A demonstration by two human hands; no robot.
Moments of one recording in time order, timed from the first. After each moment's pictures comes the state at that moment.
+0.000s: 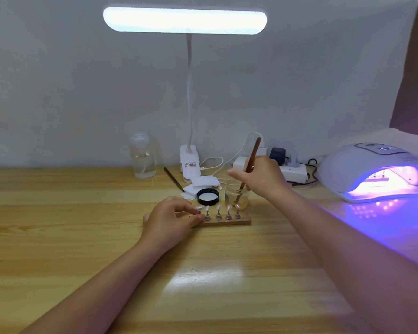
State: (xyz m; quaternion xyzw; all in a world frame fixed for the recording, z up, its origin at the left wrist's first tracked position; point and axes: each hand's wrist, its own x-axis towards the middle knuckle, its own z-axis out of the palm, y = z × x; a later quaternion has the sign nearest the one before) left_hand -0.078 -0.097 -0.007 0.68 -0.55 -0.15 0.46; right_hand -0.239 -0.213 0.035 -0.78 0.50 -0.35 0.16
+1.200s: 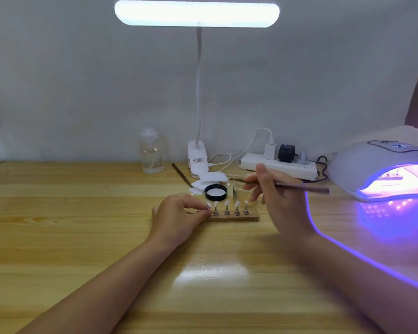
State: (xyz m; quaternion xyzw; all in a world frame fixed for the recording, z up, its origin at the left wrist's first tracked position) left_hand -0.081 -0.093 -0.009 0.65 -0.57 -0.14 0.49; right_hand -0.247 -0.148 0.007 -0.68 0.25 -0.62 0.31
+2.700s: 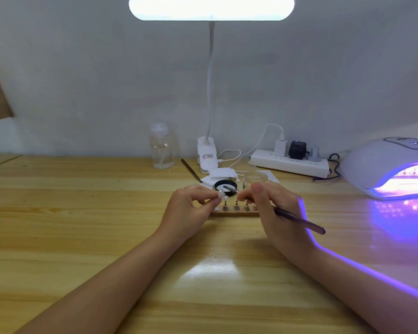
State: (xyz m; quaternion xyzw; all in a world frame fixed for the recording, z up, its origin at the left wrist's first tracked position) left_hand -0.078 -0.090 -0.011 0.56 -0.61 -0.13 0.55; right_hand -0.238 -0.134 -0.016 -0.76 0.20 -0.59 0.19
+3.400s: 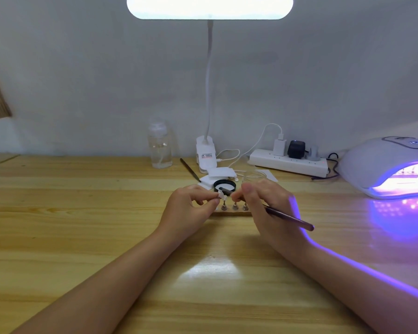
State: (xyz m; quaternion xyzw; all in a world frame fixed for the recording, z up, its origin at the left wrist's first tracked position) left_hand -0.079 -0.092 -0.011 0.58 -0.60 -0.13 0.53; right_hand -0.233 -0.135 -0.014 -0.78 0.22 -0.57 0.12
